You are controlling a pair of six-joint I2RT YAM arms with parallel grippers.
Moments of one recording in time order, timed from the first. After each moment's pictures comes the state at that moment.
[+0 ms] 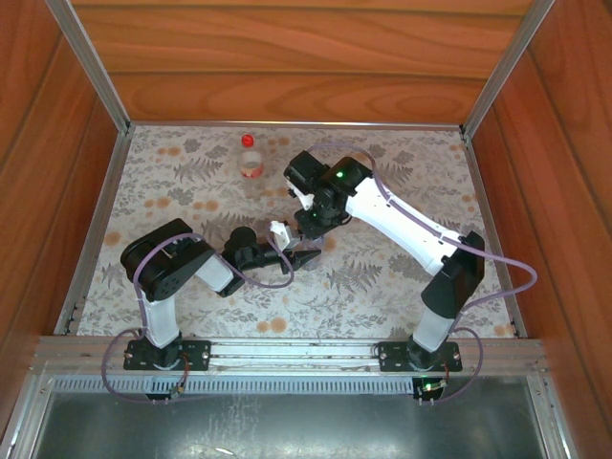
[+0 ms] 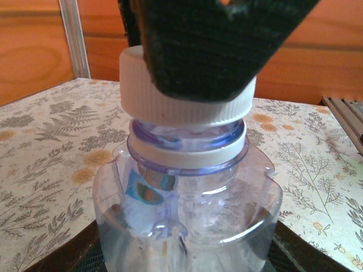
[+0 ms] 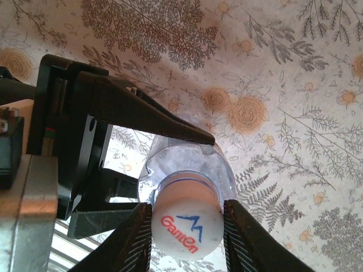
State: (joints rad) left arm -0.78 1.87 0.47 1.34 0.55 0.00; right arm 0.88 1.74 1.73 -1.32 0.04 0.22
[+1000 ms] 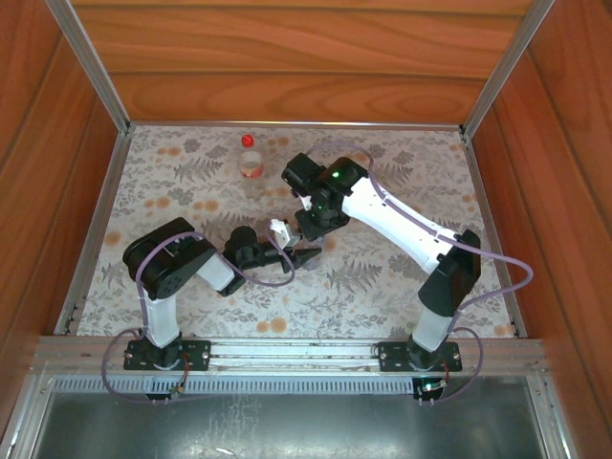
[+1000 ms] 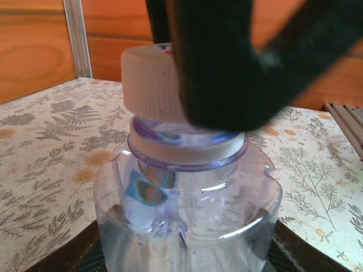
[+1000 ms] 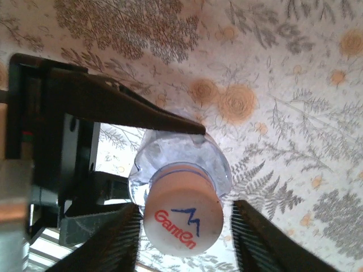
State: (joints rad) left arm -0.77 1.88 0.48 1.35 0.55 -0.03; right arm 0.89 1.76 1.75 -1.37 0.09 0.31
